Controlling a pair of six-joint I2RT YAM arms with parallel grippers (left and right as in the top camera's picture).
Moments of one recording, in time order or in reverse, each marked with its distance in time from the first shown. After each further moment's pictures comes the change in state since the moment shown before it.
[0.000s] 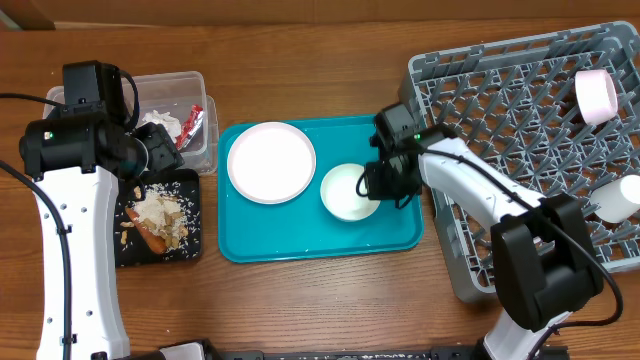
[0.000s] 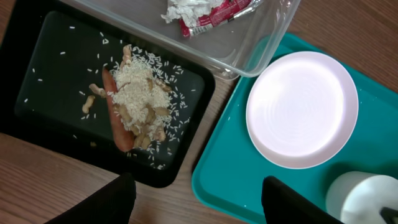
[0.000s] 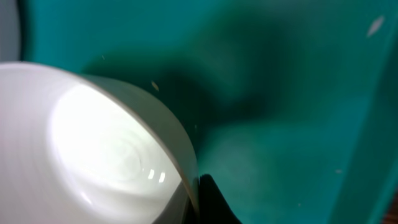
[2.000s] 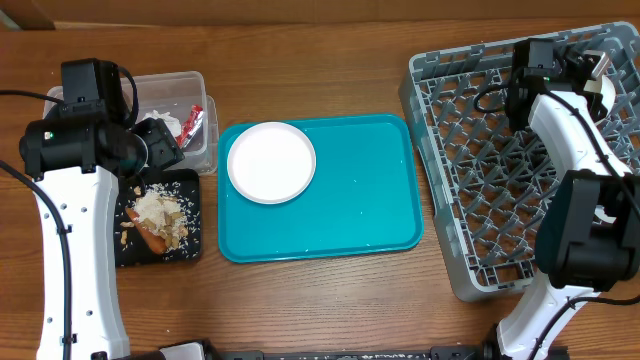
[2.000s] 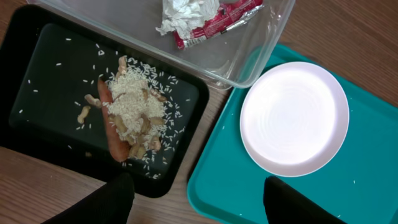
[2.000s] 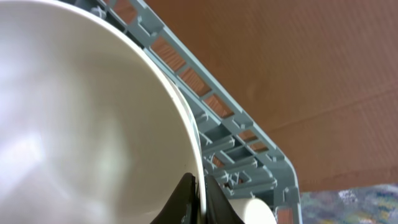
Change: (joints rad) left arm 0.000 0.000 -0.001 0.039 0.005 0.000; right arm -0.531 0.142 0.246 0.120 1.319 -0.028
